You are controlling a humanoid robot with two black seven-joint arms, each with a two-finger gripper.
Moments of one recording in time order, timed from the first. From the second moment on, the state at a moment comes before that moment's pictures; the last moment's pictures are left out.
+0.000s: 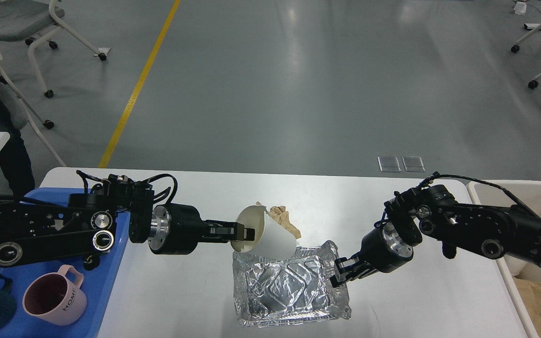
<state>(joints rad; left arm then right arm) -1.24 0.58 0.25 -1.61 0.80 -0.19 0.00 0.99 -0.43 0.02 1.18 -1.09 0.80 0.07</state>
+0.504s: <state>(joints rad) -1.26 0.44 0.30 -1.51 0.80 -0.19 0.00 0.98 -0.43 0.03 1.17 -1.09 0.80 0.07</state>
